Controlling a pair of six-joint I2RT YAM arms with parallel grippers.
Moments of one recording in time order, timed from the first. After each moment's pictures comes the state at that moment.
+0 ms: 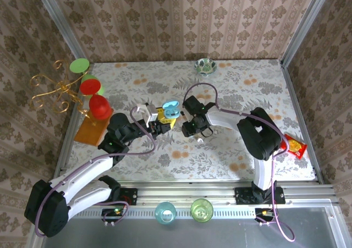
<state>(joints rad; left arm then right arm) -0.63 0.95 0.50 0.51 0.61 -0.07 0.64 1.92 1.23 -0.55 -0.12 0.21</state>
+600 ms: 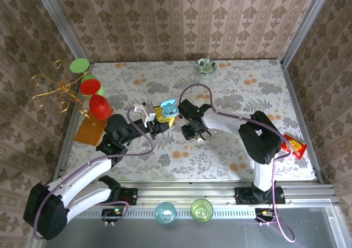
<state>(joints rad) -0.63 0.91 0.50 0.52 0.58 -0.07 0.74 1.88 1.28 -0.70 0.09 0.24</state>
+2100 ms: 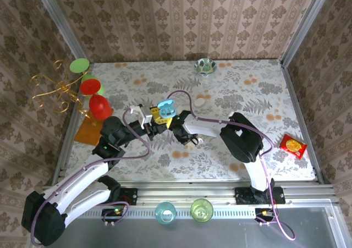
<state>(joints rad) -0.63 0.84 0.50 0.47 0.58 -0.06 0.87 2.04 1.44 -0.89 0.38 0.35</state>
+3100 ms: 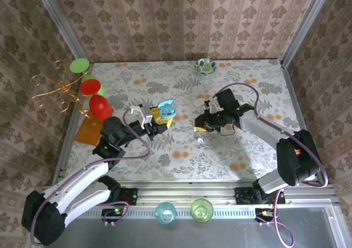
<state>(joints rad) -0.63 0.85 0.50 0.49 0.58 -0.06 0.40 1.49 0.96 -0.42 -0.72 0.71</state>
